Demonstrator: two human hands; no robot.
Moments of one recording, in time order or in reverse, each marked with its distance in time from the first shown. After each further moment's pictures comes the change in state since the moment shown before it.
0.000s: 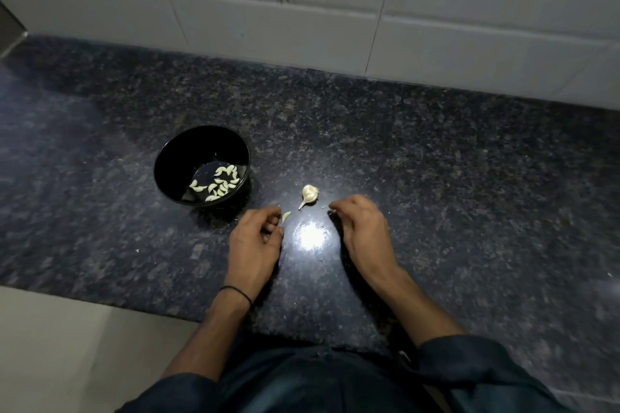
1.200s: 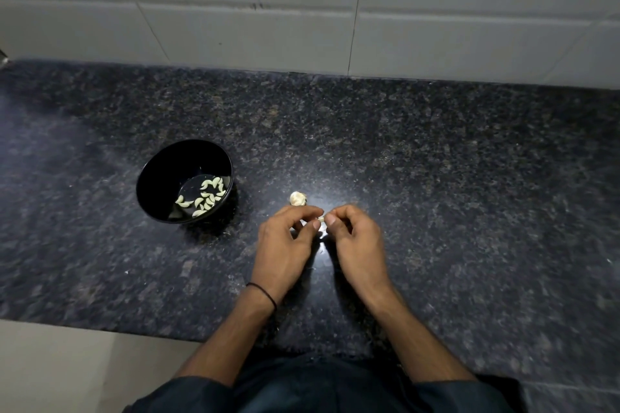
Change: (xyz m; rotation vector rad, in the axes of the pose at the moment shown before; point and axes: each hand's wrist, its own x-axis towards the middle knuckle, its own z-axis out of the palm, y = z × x) left_hand 0.002 0.072 0.026 -0.124 -0.162 0.012; right_hand -0.012 -0.031 -0.013 0.495 0.077 0.468
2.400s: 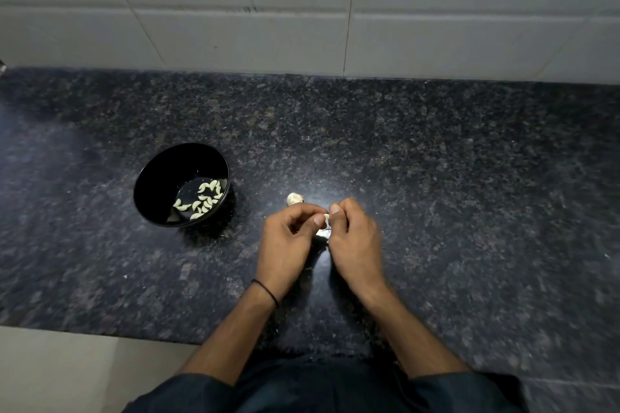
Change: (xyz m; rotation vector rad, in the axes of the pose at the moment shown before) left_hand 0.005 0.005 0.010 -0.275 -0.055 -0.077; right_hand 0.005 -0.003 0.003 -0.240 0.090 -0.040
